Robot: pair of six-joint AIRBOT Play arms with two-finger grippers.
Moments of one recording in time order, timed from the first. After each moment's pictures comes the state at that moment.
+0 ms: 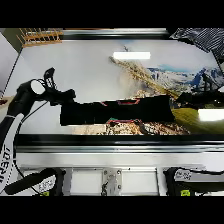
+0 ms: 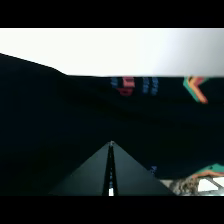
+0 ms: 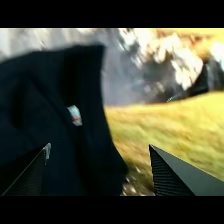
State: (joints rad) left arm -0.07 -1.30 1.07 1.23 -0.99 -1.69; right arm -0.50 -1.52 1.20 -1.07 1.14 1.15
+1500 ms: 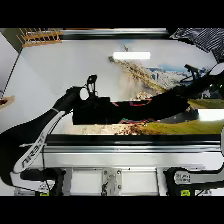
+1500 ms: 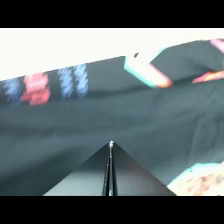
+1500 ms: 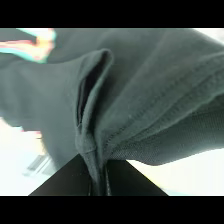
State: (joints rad) left arm -0.48 -1.61 1.25 1.20 -0.81 -1.80; right arm -0.25 -1.53 1.50 -1.19 1.52 1.32
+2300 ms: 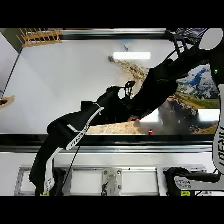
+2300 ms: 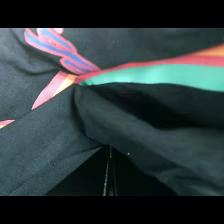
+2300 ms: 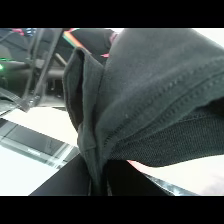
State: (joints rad) left arm -0.71 -2.09 1.84 1.08 -0.97 -1.76; right arm 0.14 -1.47 1.87 -1.28 1.67 1.54
